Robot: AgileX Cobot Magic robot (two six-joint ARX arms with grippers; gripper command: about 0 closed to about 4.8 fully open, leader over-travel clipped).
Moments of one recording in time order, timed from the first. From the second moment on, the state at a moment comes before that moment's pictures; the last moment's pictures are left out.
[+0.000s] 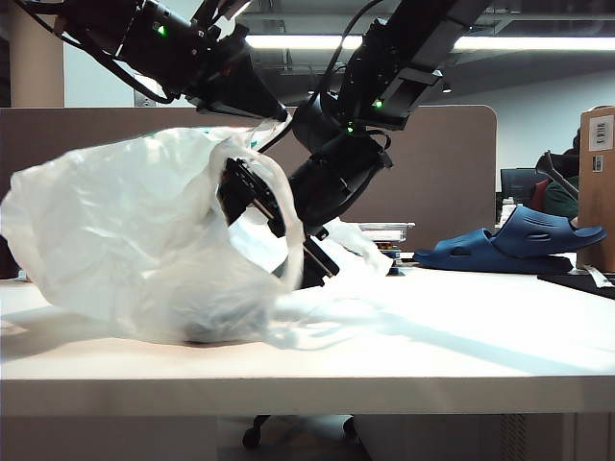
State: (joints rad) left arm -0.41 1.56 1.13 0.06 0.53 0.32; right arm 0.57 2.23 1.73 -0.45 -0.65 0.35
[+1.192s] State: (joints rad) left arm -0.41 1.49 1.14 -0.23 0.27 0.33; right arm 0.57 2.09 1.73 -0.76 -0.42 0.20
